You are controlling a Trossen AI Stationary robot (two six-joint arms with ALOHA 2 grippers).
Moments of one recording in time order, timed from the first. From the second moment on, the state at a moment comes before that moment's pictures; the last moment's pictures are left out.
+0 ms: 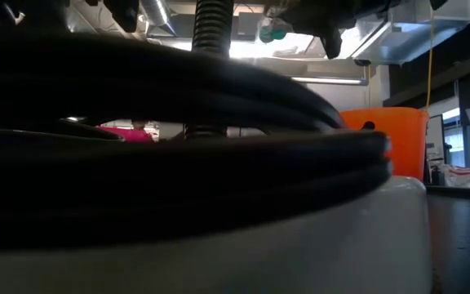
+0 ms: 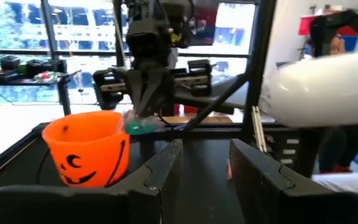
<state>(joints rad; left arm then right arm) -0.26 0.93 0.47 0.46 -0.17 -0.05 0.22 1.29 0.80 0.22 0.34 0.28</state>
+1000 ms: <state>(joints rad) -0.01 1.31 0.71 0.65 0.05 -0.09 0.16 1.30 0.80 0.42 0.27 0.20</state>
